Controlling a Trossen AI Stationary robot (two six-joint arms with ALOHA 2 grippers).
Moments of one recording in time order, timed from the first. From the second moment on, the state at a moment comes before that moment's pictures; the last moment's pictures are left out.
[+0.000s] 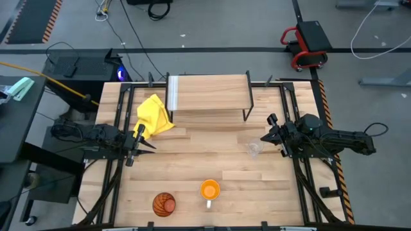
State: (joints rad) left arm -0.27 0.01 0.12 -0.26 -0.06 0.14; right arm -0.18 0.04 0.01 0.19 -0.44 0.06
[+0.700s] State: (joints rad) left arm -0.27 0.01 0.12 -0.13 -0.06 0.13; right arm -0.18 0.04 0.01 0.19 -0.44 0.06
